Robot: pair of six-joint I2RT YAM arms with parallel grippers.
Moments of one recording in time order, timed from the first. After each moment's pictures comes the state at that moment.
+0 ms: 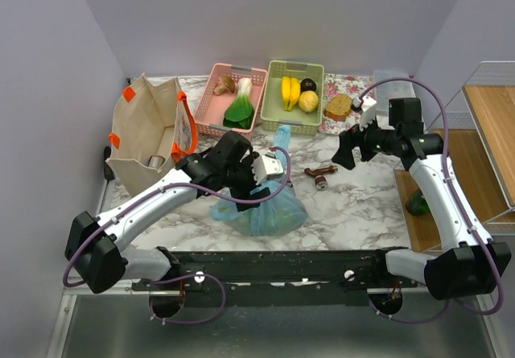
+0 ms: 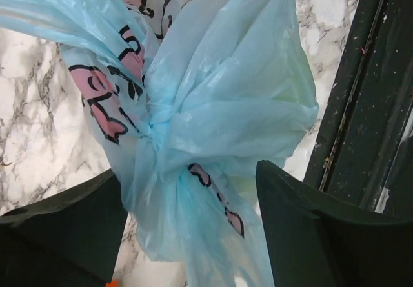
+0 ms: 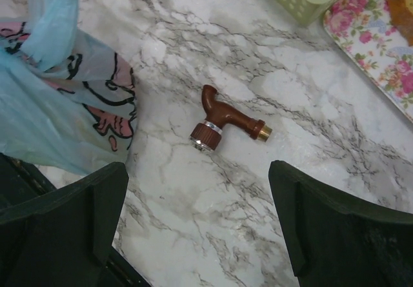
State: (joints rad) left arm -0.76 1.28 1.04 -0.66 0.39 0.45; right arm 0.10 1.21 1.18 -0.76 -0.53 -0.35
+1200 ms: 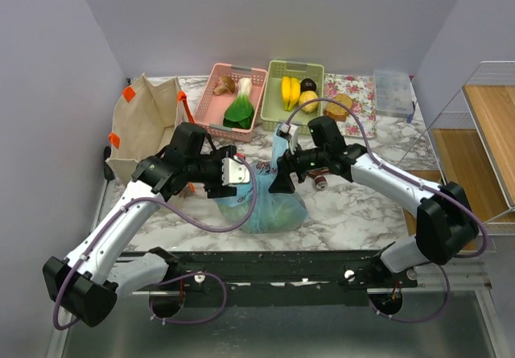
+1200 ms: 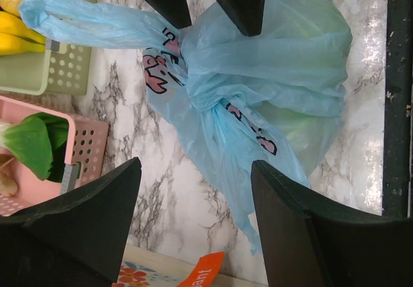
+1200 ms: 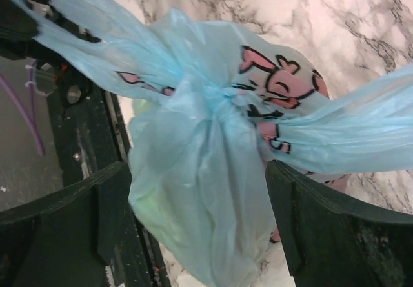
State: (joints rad) left arm -0.50 1.07 1.06 -0.78 0.61 0.96; right arm 0.58 1.46 1.01 -0.26 -0.75 -0.04
